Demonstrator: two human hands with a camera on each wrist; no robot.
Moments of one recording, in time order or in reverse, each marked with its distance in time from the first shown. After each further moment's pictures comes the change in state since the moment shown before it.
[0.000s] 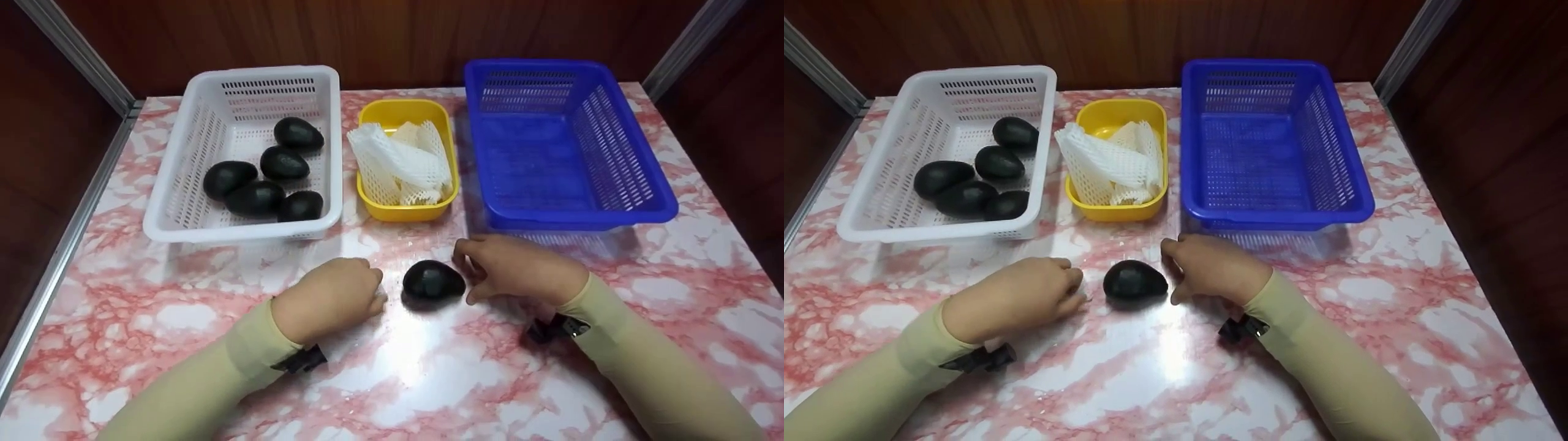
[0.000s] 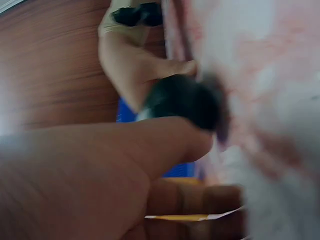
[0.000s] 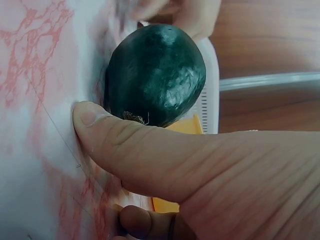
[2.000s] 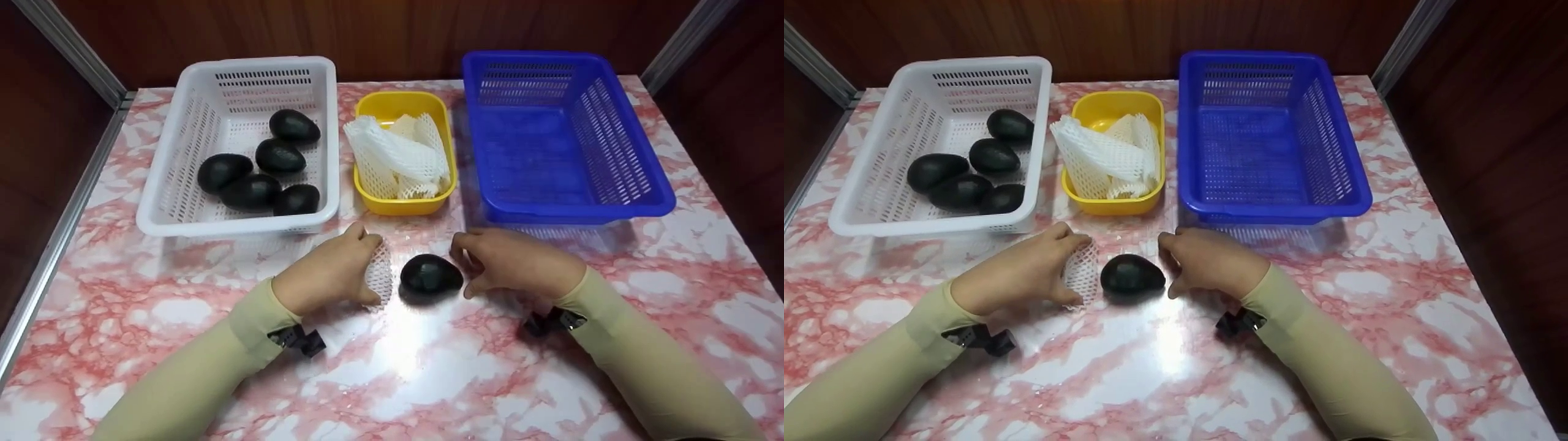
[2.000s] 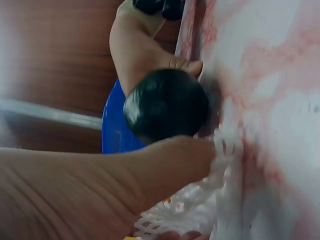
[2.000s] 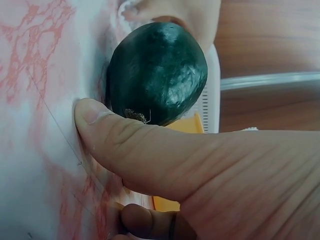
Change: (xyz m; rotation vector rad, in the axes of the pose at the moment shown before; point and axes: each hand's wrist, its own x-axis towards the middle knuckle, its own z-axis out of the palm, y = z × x) left_hand 0.021 -0.015 0.002 -0.254 -0.023 -0.178; right_hand 0.000 0.001 0.000 0.030 0.004 0.002
